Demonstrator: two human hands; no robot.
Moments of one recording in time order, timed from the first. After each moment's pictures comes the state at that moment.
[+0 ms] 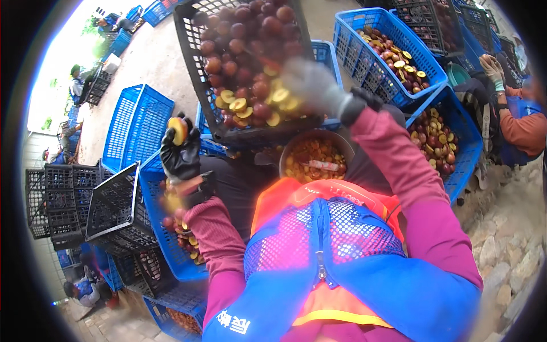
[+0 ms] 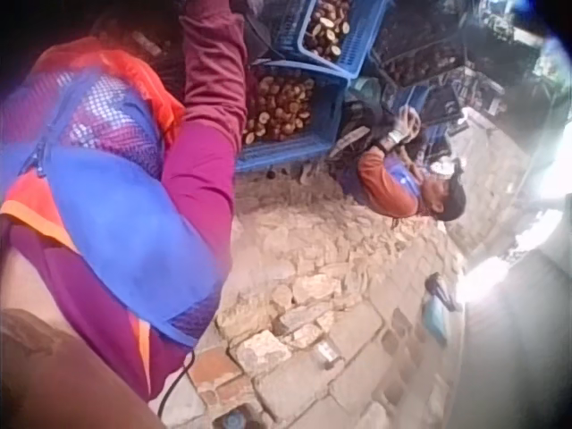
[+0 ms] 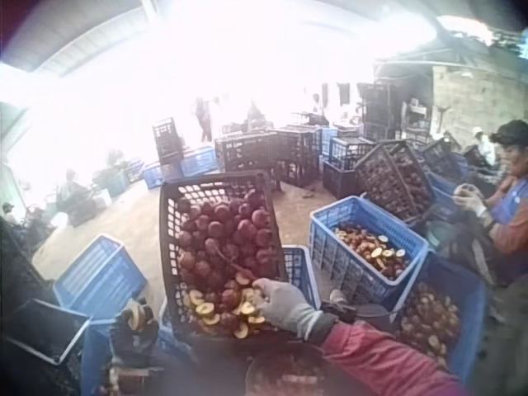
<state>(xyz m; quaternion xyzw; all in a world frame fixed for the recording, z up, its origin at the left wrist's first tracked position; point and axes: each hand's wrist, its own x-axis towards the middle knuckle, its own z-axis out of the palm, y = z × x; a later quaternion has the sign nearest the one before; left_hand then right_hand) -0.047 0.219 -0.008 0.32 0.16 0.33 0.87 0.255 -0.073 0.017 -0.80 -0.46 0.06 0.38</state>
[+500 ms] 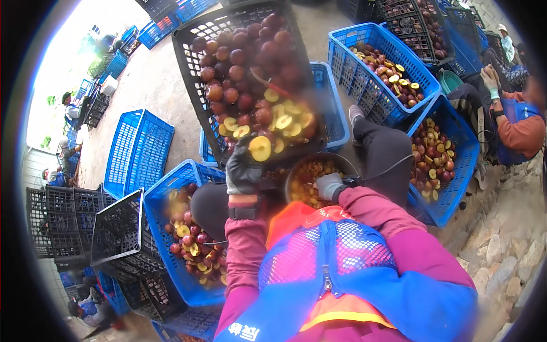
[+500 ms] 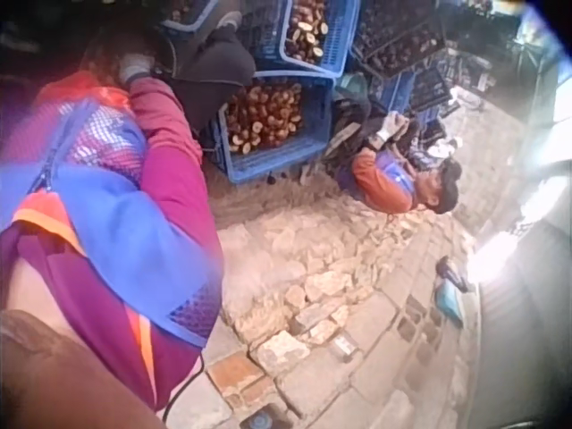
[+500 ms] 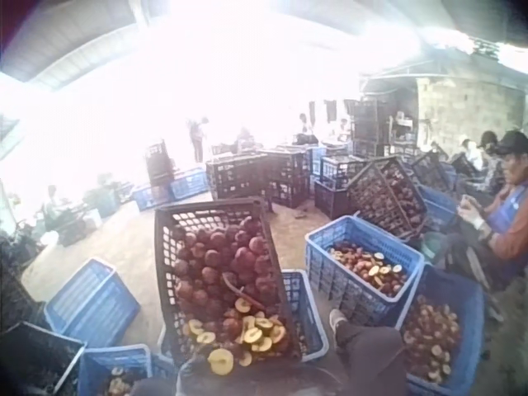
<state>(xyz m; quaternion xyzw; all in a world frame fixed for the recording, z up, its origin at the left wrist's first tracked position) 0.039 0.136 -0.072 0.31 0.10 0.20 0.92 0.134 -0.140 -0.199 -0.86 -0.42 0.30 -0.01</state>
